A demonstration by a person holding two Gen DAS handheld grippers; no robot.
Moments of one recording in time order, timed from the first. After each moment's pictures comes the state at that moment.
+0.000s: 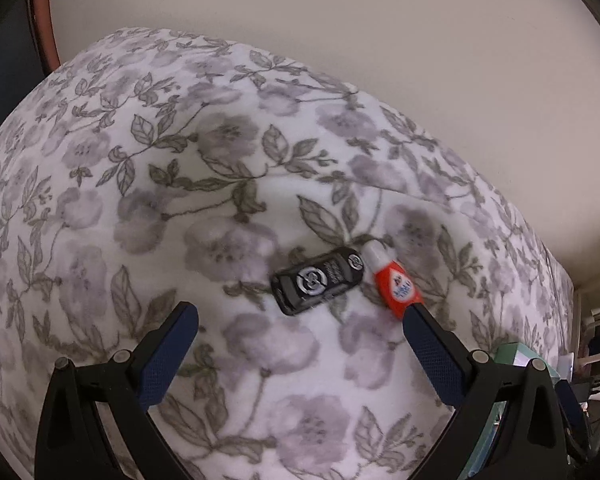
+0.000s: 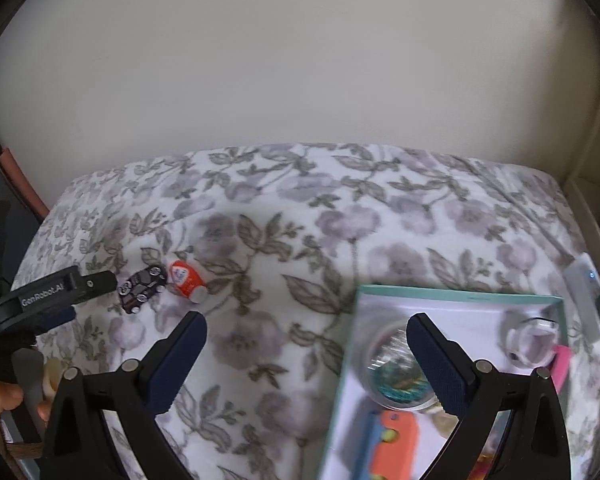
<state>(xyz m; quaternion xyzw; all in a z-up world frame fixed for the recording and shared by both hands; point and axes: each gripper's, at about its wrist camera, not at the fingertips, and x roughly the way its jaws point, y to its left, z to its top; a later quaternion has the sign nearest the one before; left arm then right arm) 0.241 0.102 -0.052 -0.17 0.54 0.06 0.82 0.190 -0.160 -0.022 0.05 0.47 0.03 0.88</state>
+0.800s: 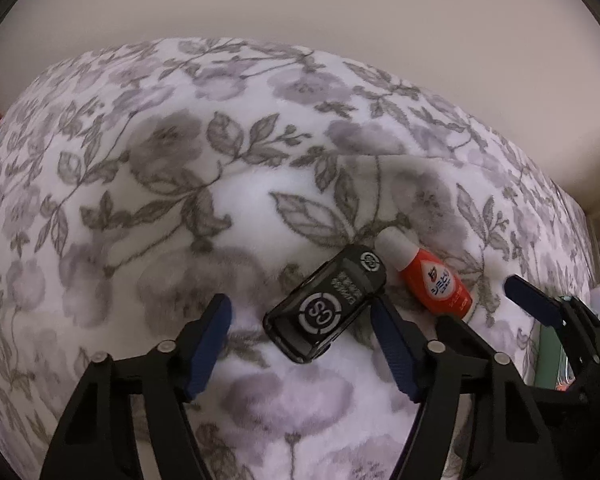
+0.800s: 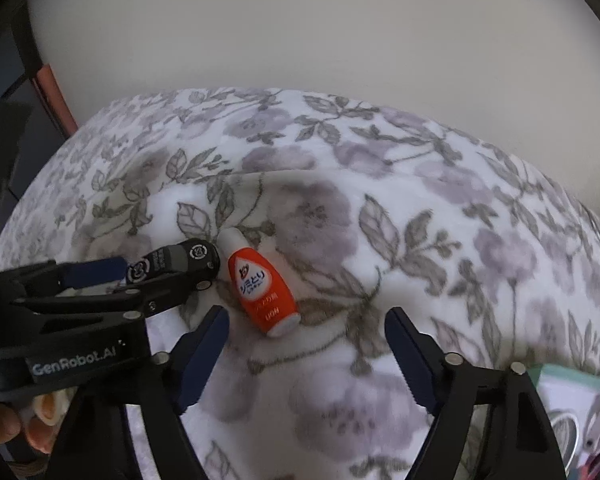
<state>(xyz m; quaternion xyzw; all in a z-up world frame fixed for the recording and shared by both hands) 0.279 0.094 -0.096 -0.08 0.56 -0.04 0.82 0.253 -0.057 -0.098 -0.05 0.51 0.13 0.85</state>
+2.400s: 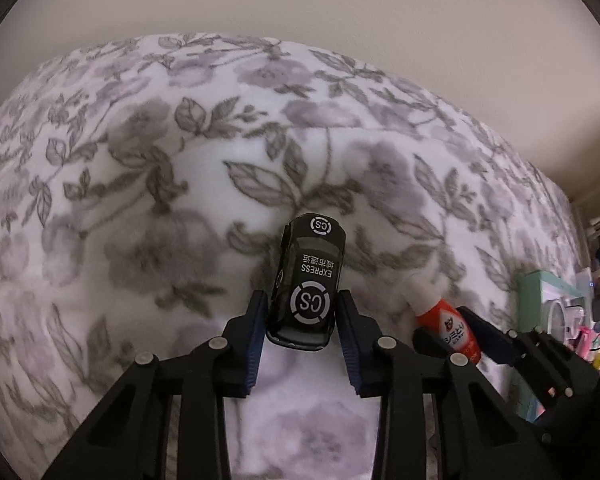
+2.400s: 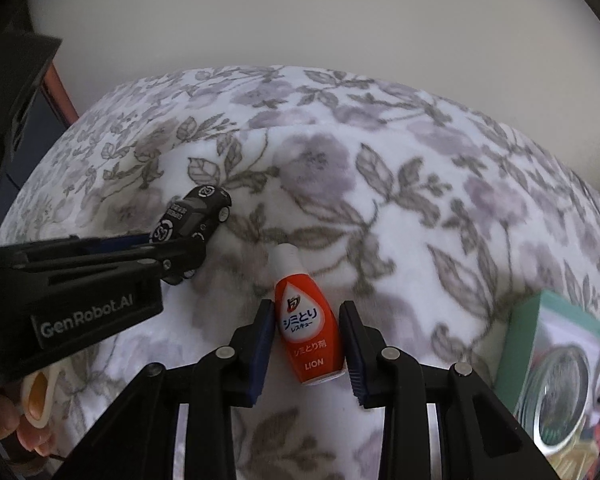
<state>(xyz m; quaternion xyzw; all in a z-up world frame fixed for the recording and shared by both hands) 0.250 0.068 -0.095 -0.09 0.57 -0.05 0.82 0.211 -0.069 -0.099 -0.04 0.53 0.13 0.84</state>
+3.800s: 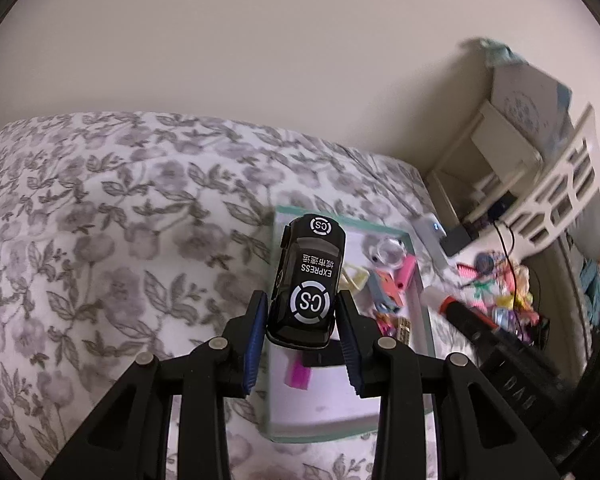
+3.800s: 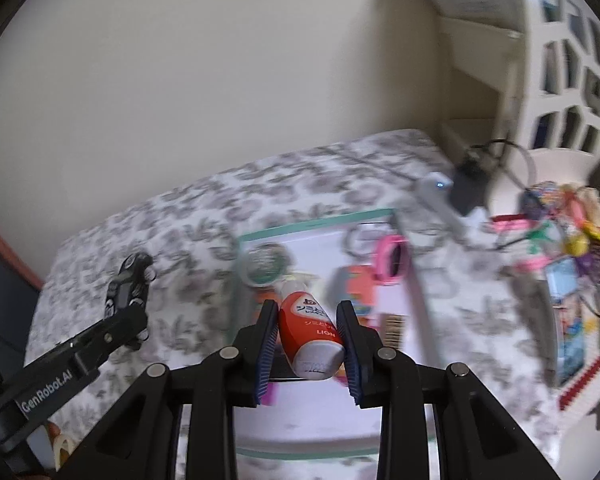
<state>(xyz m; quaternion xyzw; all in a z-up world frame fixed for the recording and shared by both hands) 0.075 -0.090 0.056 -0.08 0.48 -0.18 0.85 0.021 -0.284 0.068 0.14 0.45 -0.09 0.88</state>
